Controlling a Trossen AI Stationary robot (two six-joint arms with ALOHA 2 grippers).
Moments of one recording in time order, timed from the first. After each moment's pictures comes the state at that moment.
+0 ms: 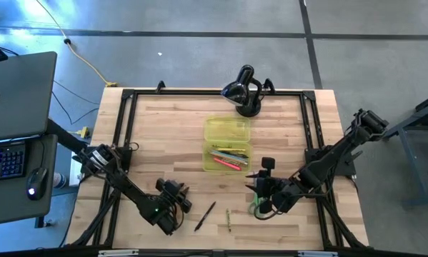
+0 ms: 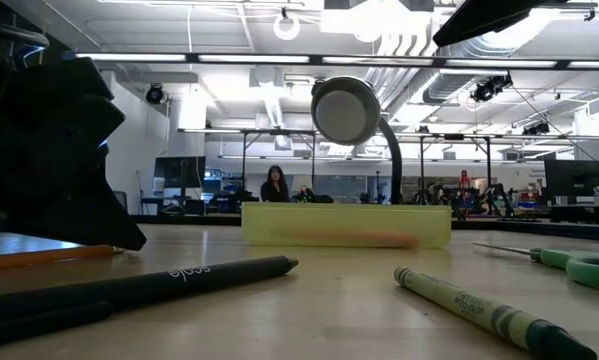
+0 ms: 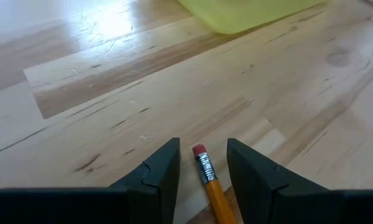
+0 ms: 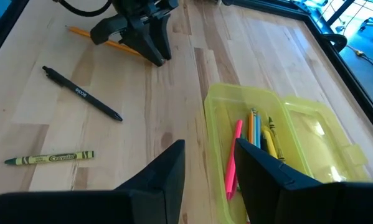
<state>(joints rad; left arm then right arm) -0.77 1.98 0.99 -0.57 -0.95 -1.79 0.67 1.40 0.95 -0.38 0.73 0.37</state>
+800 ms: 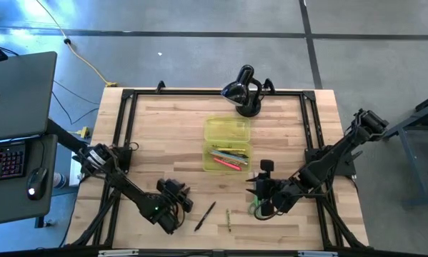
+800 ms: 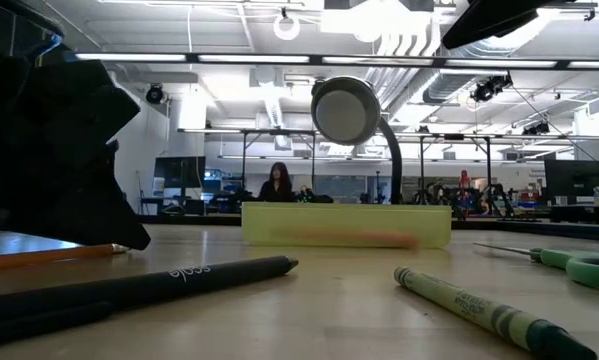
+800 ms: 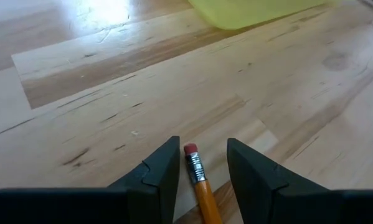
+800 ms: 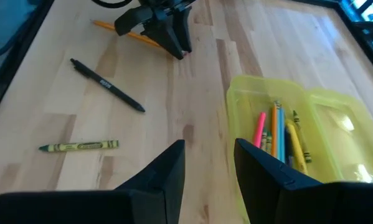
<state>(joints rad) -0.78 2.01 0.99 -0.52 -0.85 -1.80 0.67 1.40 0.95 -0.38 0.64 0.38</state>
